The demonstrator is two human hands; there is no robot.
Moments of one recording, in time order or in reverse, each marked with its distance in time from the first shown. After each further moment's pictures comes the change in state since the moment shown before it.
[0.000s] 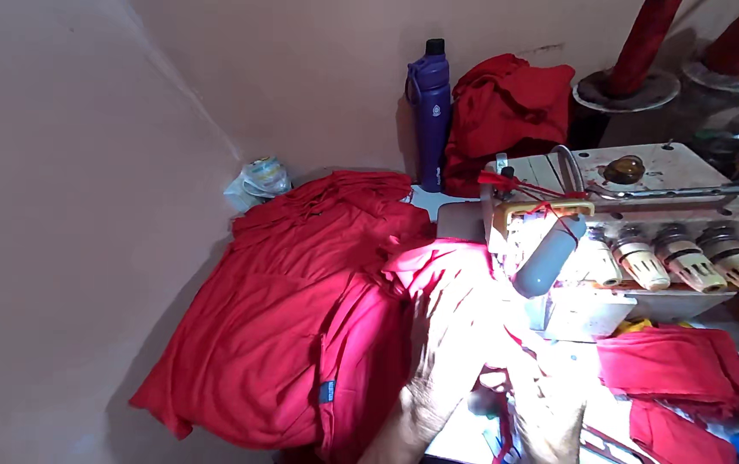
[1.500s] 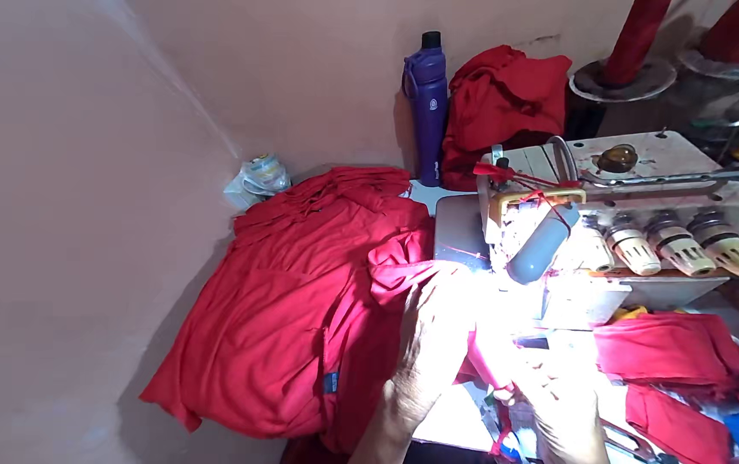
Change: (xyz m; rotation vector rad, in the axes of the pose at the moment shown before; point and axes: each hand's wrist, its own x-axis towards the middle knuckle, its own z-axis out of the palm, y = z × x) left_hand 0.001 -0.005 -0.018 0.010 -0.095 0.019; right_hand -0.009 -0.013 -0.023 0.232 -0.031 0.420
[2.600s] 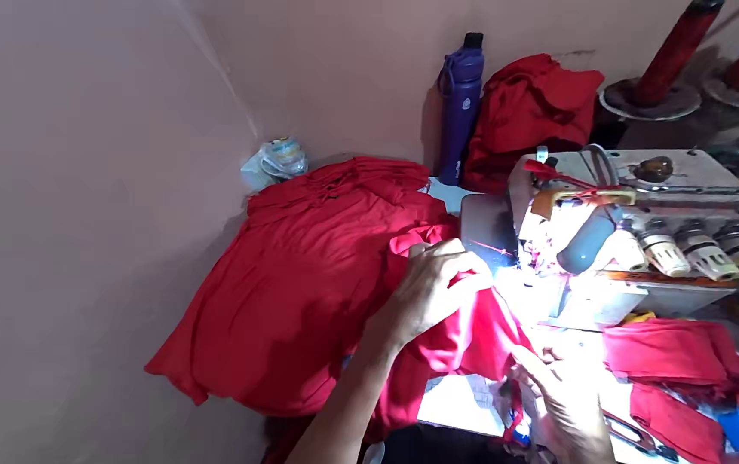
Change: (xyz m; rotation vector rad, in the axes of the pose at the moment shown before) left_hand 0.034 -0.043 -0.049 -0.228 -0.062 0.274; right_hand 0.003 -0.001 0.016 0.074 -0.005 -0.015
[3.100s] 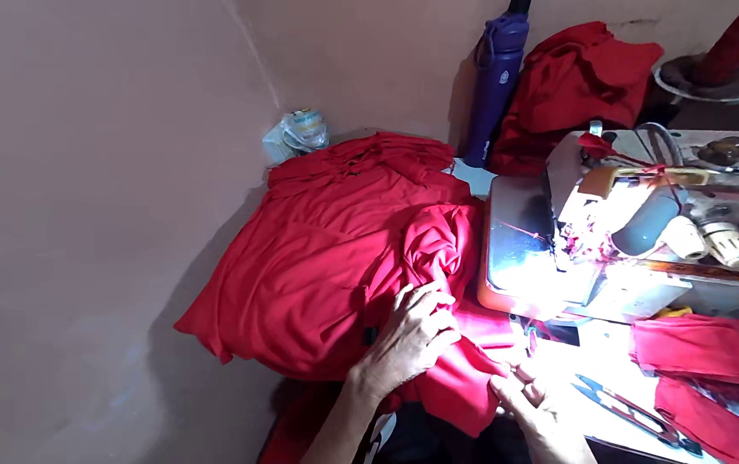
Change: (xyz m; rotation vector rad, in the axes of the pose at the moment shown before) left_hand -0.110 -0.003 0.005 0.093 -0.145 -0.185; right_hand -0.051 0.002 0.011 -0.117 -0.278 0.296
